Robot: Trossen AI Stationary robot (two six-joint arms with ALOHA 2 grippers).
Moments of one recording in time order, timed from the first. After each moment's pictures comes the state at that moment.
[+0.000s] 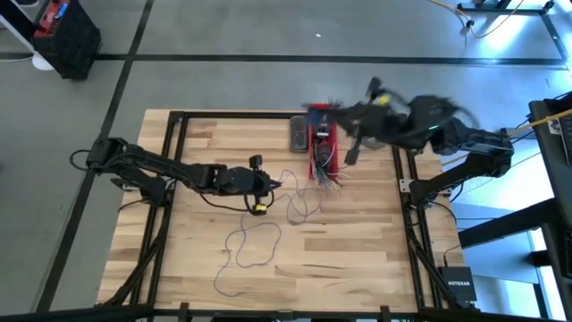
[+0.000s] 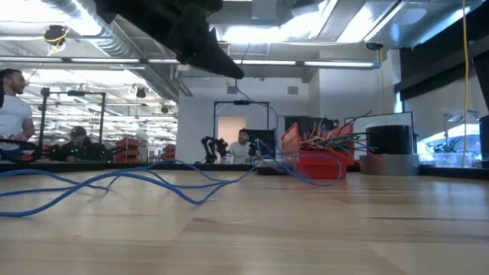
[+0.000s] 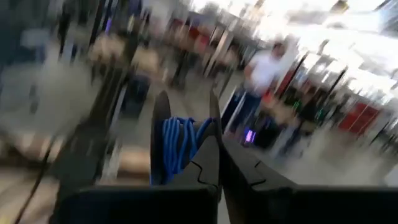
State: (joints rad) left arm -0.10 1.43 0.85 0.08 -0.34 0.12; right arm 0.09 1.28 1.70 -0.38 0.38 -0.39
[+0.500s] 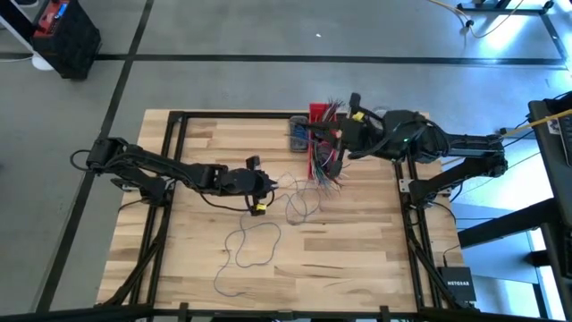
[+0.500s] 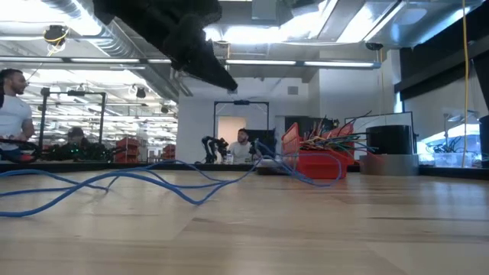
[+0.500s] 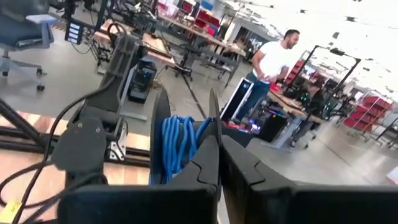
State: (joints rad) left arm -0.10 1.44 0.85 -0.01 -0.35 0.04; right arm 0.09 1.29 1.54 -0.27 0.37 -0.39
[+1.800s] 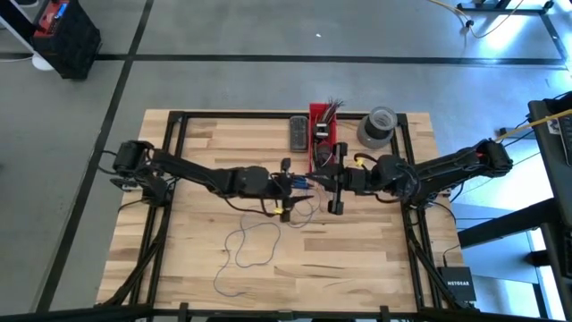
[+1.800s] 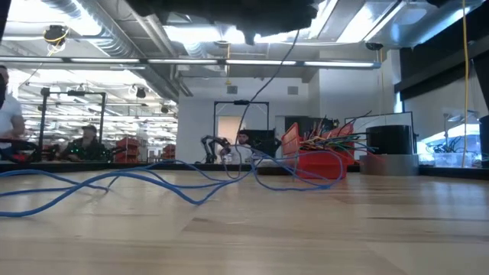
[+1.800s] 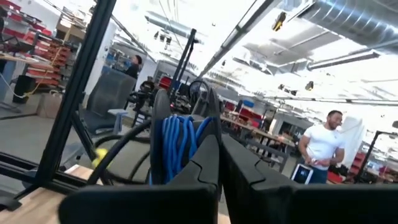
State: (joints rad) left arm -0.11 1.69 1.06 0.50 -0.17 0.16; right arm 0.15 1.23 0.70 0.87 0.07 -0.42
